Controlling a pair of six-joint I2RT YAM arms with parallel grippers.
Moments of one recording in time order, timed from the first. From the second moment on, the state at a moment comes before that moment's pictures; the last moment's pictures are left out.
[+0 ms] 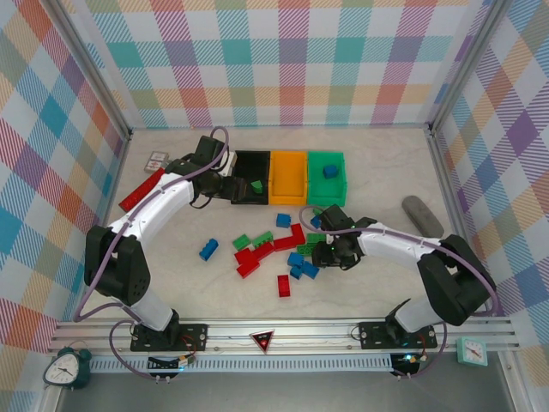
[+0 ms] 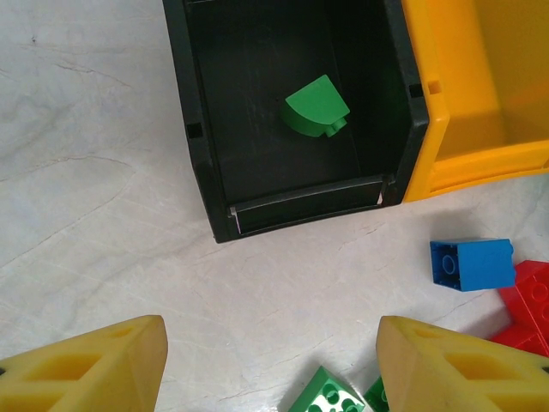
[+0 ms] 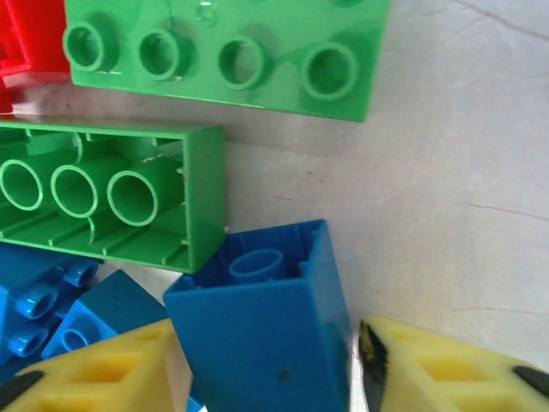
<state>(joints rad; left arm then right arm) -0.37 1.61 1.35 -0.76 0.03 -0.16 0.65 1.47 0.74 -0.58 -0.13 0.54</state>
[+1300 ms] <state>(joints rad) -0.37 1.61 1.34 -0.74 0.05 -0.16 0.36 1.79 1.42 -0.77 -0.21 0.40</state>
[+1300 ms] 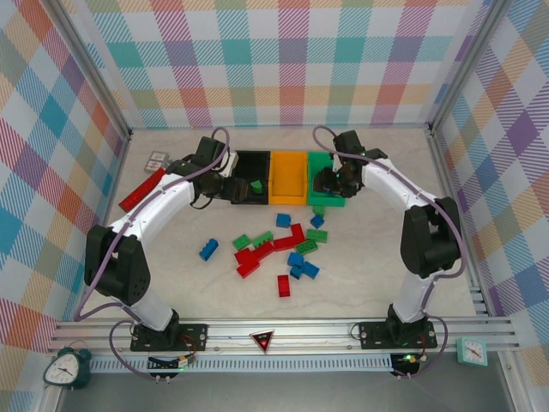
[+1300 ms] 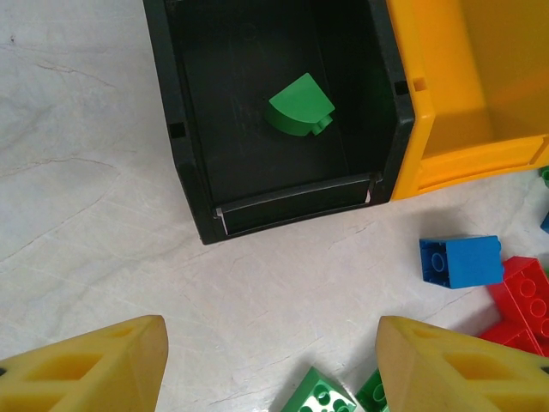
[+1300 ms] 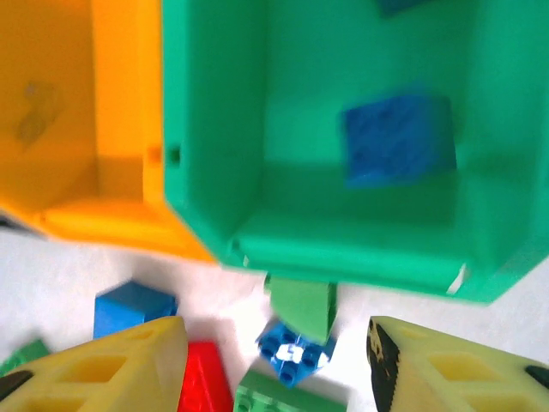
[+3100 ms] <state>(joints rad) -0.37 1.61 1.34 -0.74 0.06 -0.16 0.55 2.04 1.94 -0.92 -0.09 0.35</state>
